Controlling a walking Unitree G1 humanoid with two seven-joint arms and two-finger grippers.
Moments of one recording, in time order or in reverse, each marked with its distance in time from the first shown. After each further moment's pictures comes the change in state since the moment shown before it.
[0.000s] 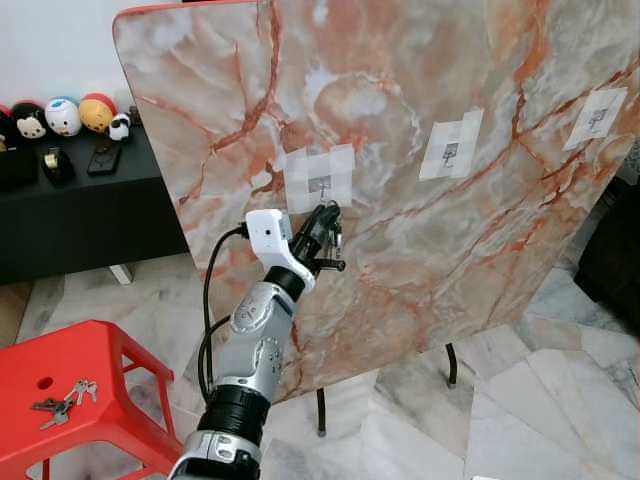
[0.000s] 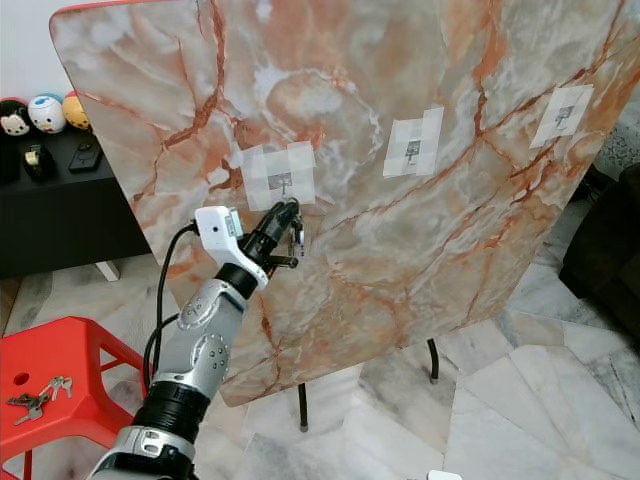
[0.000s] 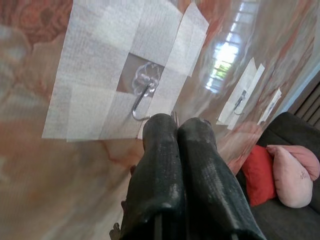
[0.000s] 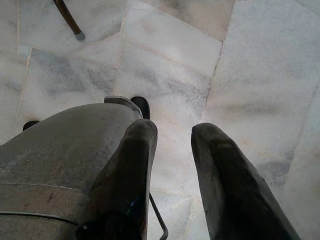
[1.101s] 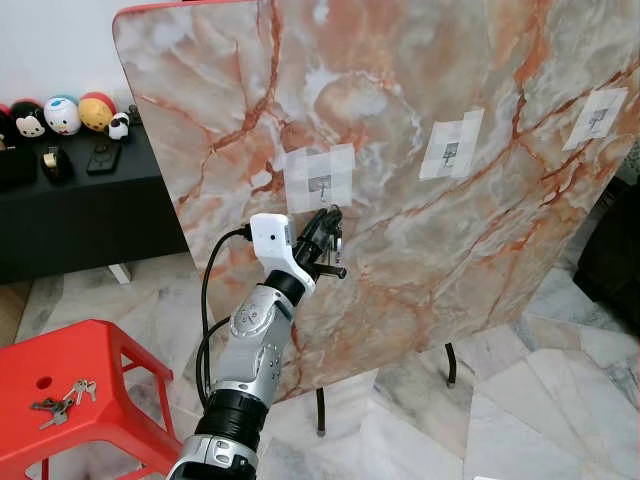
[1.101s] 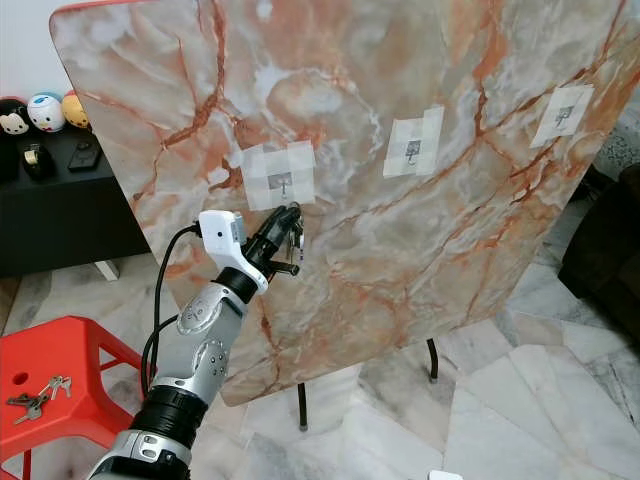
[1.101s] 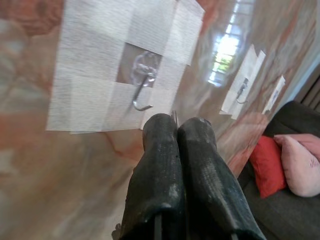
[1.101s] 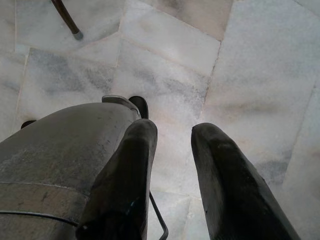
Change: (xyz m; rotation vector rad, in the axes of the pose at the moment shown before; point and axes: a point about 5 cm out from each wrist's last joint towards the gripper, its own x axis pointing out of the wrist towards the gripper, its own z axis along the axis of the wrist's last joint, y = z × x) left arm -0.007 0.003 -0.005 0.064 0.009 -0.005; right arm 0.000 -0.001 0.000 -0.002 0.001 -0.002
